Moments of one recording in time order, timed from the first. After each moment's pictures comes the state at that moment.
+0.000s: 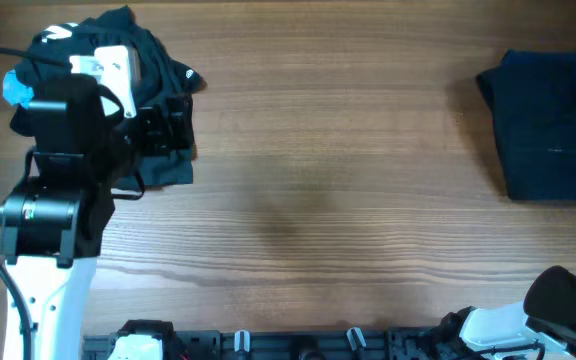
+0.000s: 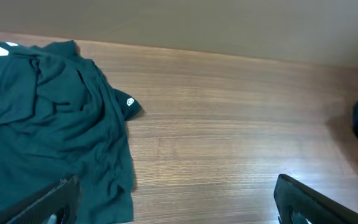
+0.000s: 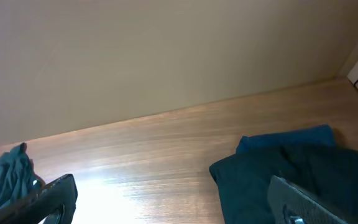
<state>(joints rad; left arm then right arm) -0.09 1.12 1.33 -0.81 0.11 -0.17 -0.60 1.68 2.33 -1.27 -0.61 -0.11</state>
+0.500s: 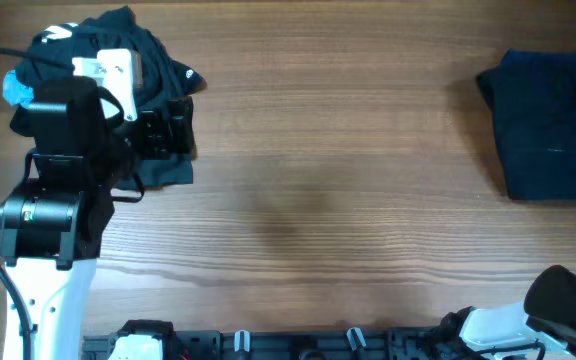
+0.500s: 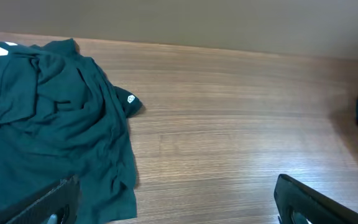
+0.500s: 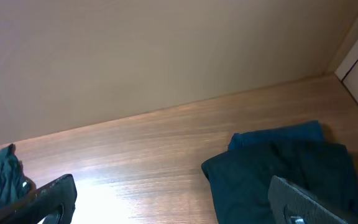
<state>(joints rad) -0.09 1.12 1.33 -0.83 0.11 -0.15 -0.60 1.68 2.33 -1.28 -0.57 -0.11</state>
